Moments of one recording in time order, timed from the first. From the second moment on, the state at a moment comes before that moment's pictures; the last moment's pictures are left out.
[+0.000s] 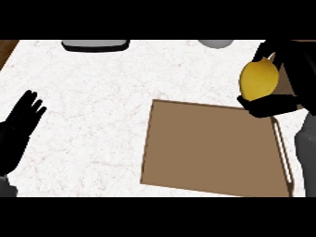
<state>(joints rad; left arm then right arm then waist) -0.03 0.20 0.22 -1.66 0.20 -0.11 0.29 -0.56 -0.25 -0.03 -1.80 1.00 0.44 0.34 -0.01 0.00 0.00</state>
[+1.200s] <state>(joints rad) -0.04 0.19 0.22 -1.66 0.20 -0.13 0.30 -0.76 -0.49 -0.27 -1.10 1.00 0.11 0.00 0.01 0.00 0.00</state>
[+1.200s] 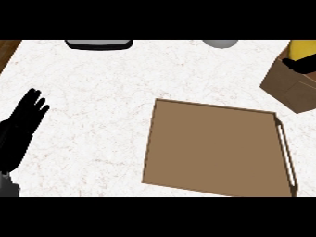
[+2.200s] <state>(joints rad) -0.04 0.18 0.21 -1.67 0.19 -0.13 0.29 -0.81 -0.49 -0.40 -0.56 0.87 -0.02 -0.26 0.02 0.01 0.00</state>
